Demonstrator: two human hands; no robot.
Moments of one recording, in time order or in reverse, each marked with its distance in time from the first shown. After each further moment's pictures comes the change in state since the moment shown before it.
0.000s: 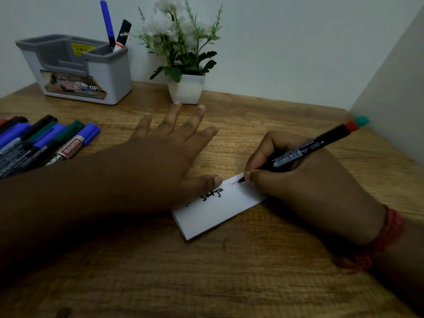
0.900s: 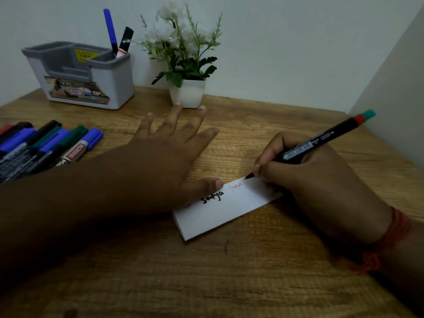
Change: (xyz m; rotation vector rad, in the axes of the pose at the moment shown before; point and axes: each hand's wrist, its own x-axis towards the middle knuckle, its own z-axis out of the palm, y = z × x) left_hand 0.000 -0.002 -0.002 0.014 0.047 0.008; right_hand 0.000 0.000 -0.005 0.130 0.052 0.103
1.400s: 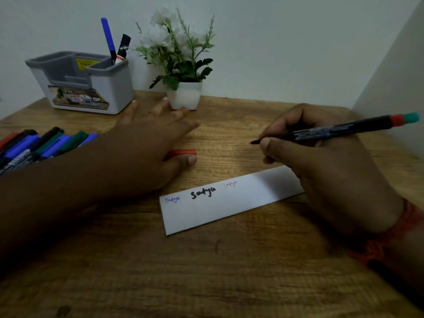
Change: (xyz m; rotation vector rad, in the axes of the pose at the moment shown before) left_hand 0.005 -0.017 -0.016 -0.011 0.068 -0.050; right_hand 0.005 0.005 -0.013 0.140 0.155 -0.211
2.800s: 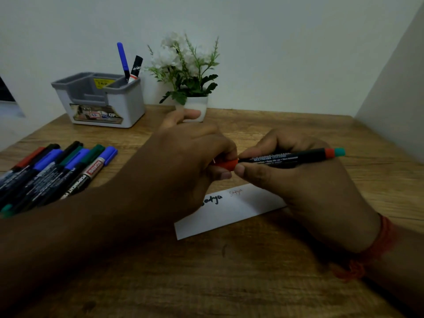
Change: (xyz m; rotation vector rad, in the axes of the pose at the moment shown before) left_hand -0.018 0.041 -0.014 -0.206 0.528 0.387; right_hand -0.011 -0.012 0.017 0.015 -0.141 -0.124
